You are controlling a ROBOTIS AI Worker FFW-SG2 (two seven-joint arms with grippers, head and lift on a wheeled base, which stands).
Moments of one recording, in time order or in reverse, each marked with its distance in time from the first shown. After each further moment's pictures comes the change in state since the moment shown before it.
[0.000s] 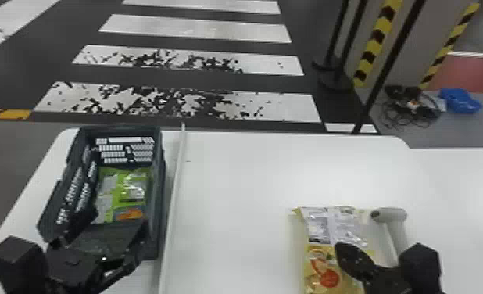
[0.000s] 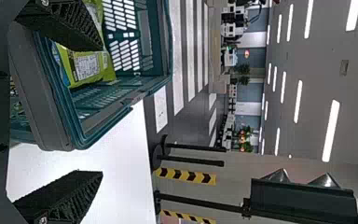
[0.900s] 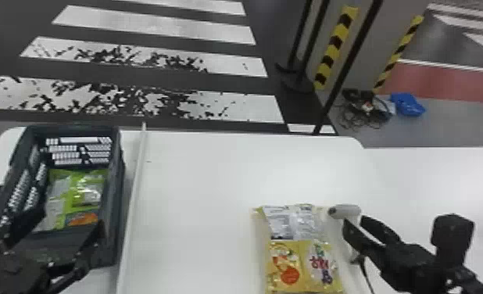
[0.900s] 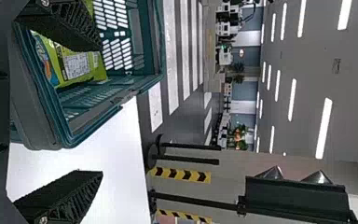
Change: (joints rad) left arm -0.002 0.010 0.002 -0.020 0.000 -0.003 0.000; right arm 0.029 0.096 -0.308 -0.148 -0.250 0.204 -0.024
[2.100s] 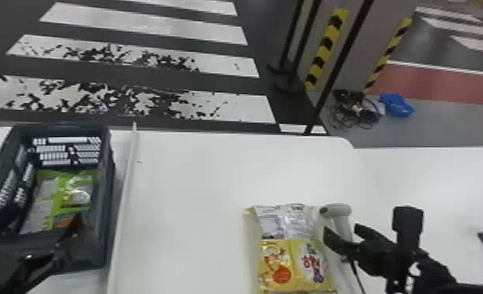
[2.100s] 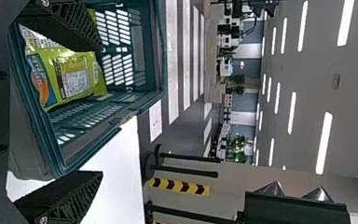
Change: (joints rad) left arm -0.046 -0.009 0.021 0.053 0.042 0.000 0.019; right arm -0.257 -0.048 0.068 0.367 0.040 0.051 0.037
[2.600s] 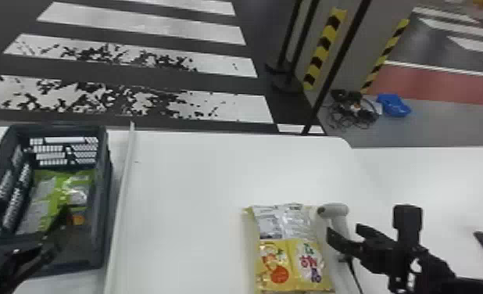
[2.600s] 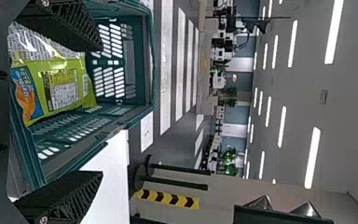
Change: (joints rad) left arm 0.000 -0.014 0.017 -0.006 0.023 -0.022 0.035; right arm -0.042 -0.044 0.006 0.092 0.000 -0.018 0.027
